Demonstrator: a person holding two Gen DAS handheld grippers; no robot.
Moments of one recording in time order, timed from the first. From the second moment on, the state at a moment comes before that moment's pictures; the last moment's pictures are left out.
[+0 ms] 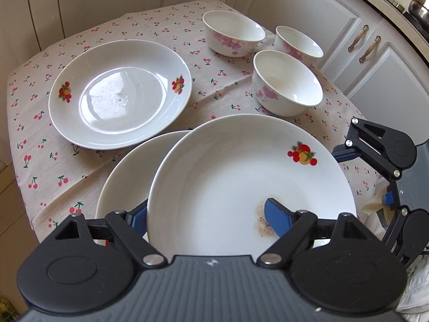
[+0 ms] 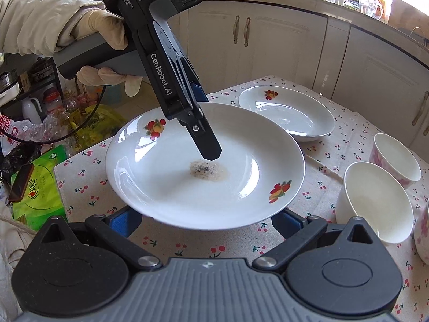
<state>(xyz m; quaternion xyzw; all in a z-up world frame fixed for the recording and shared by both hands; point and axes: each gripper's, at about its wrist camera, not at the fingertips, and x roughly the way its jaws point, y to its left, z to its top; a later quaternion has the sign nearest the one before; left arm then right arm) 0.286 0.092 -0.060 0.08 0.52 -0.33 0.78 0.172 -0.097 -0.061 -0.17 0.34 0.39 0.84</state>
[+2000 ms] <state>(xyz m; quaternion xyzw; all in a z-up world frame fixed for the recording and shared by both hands) 0.292 0.100 -0.065 0.12 0.52 -0.29 0.80 0.179 -0.075 -0.057 -0.19 0.36 0.37 0.83</state>
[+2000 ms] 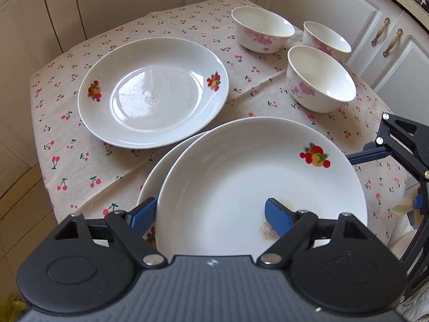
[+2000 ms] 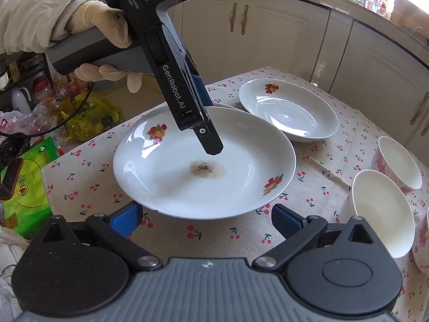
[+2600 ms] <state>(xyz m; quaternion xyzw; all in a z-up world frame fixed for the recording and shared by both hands) 0.285 0.112 -0.057 0.12 0.50 -0.26 0.81 0.179 -0.101 -0.051 -0.13 0.37 0.36 0.84</state>
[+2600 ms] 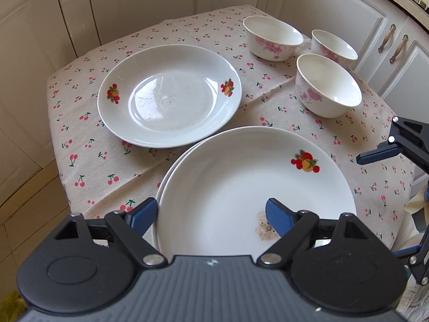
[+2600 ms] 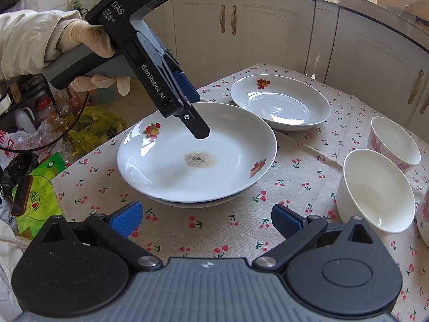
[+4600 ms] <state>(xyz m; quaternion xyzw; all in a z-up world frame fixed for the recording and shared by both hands) 0.306 0.140 -0.049 0.02 0.38 -0.13 0.92 0.369 -0.103 -0.039 -0.26 0.35 0.39 0.81</state>
